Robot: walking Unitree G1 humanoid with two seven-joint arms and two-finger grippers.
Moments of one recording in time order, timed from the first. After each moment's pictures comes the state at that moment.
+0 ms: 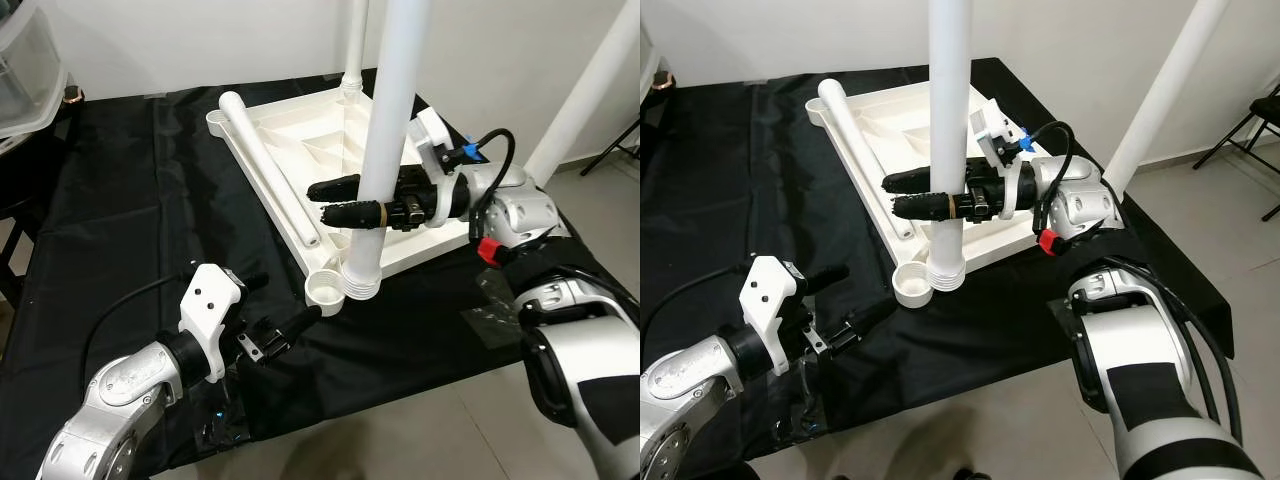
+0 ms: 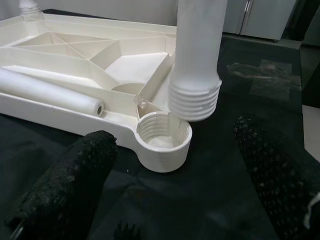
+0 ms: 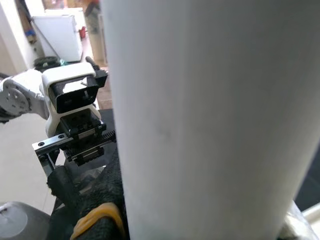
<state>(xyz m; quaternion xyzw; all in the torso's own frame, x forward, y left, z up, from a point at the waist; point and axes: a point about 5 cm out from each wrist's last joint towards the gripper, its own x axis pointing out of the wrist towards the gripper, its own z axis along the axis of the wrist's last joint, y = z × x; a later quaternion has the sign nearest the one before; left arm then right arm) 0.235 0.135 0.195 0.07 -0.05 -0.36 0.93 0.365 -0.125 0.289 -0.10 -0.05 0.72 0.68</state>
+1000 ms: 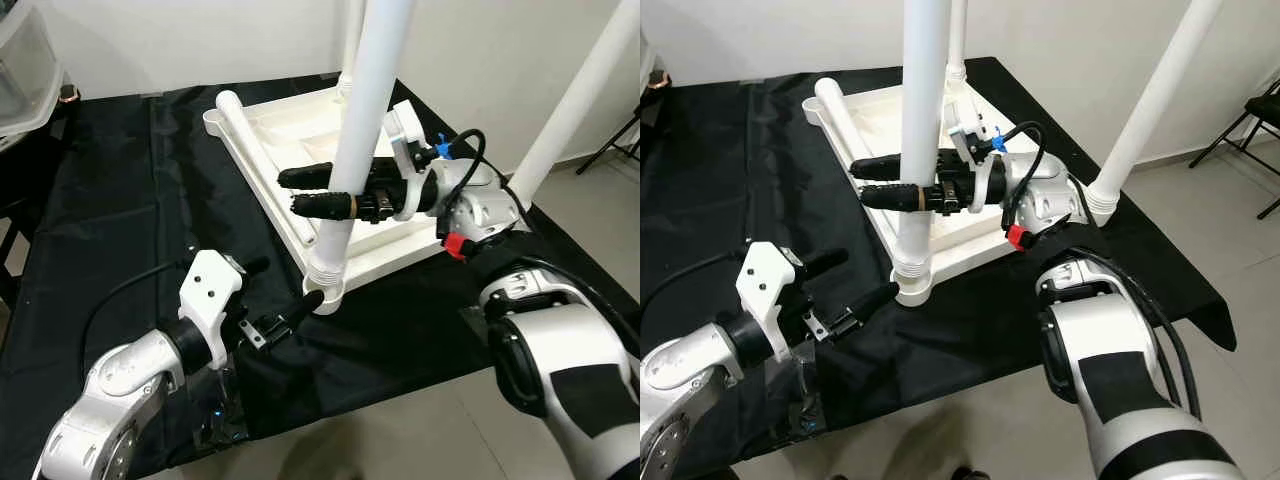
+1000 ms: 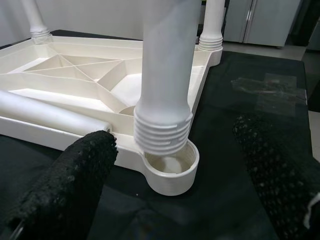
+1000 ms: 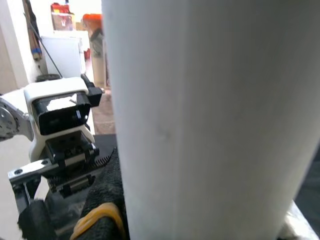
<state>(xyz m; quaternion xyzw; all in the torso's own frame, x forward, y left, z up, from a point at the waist) 0.239 0.134 0.211 0.08 -0.08 -0.35 0.93 0.369 -0.100 0.294 -0.07 -0.12 0.72 0.68</state>
